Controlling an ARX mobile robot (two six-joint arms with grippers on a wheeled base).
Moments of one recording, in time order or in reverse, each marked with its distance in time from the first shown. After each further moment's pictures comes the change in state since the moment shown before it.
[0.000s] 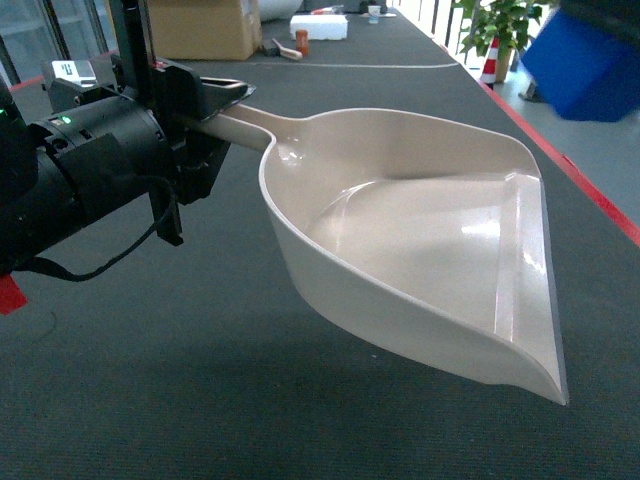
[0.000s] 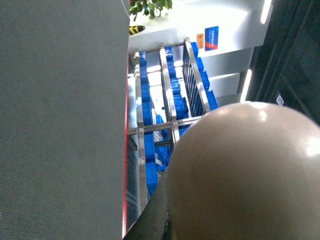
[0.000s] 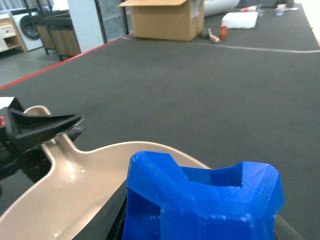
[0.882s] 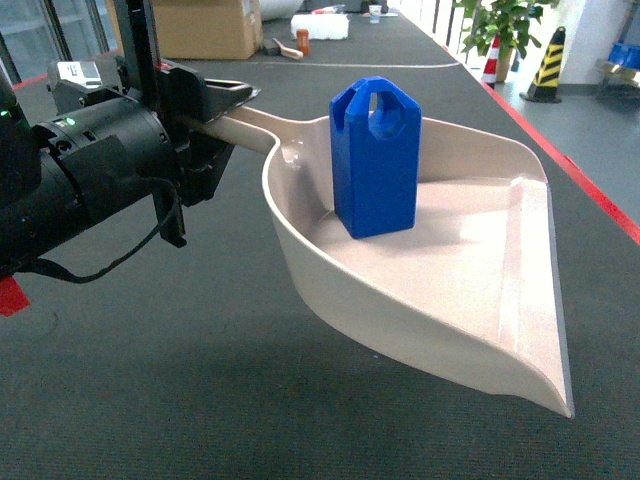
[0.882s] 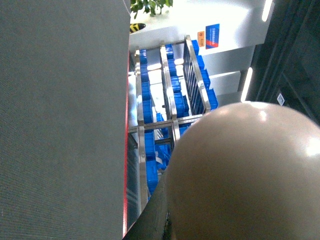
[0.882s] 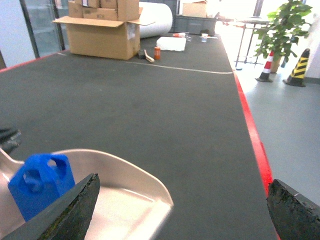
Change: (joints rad) left arm -0.002 0.000 0.000 -0.001 0.004 0.002; right arm 0.015 -0.294 -0.136 -0.077 0.305 -0.080
